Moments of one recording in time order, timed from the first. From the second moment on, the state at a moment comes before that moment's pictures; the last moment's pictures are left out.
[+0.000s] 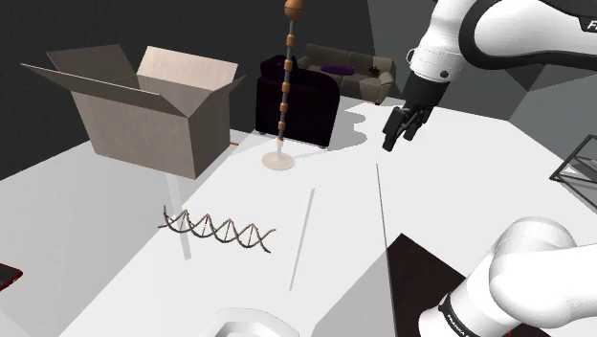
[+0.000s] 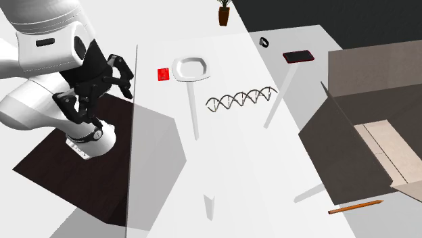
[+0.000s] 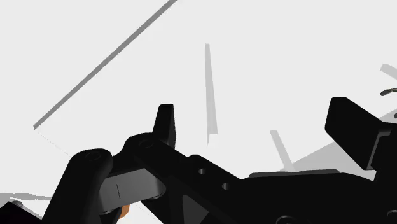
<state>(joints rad) -0.02 -0.80 0.03 -2.40 -0.04 1.66 0.06</state>
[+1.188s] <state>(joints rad) 0.06 -0.28 0.26 -2.18 0.00 1.89 0.27</state>
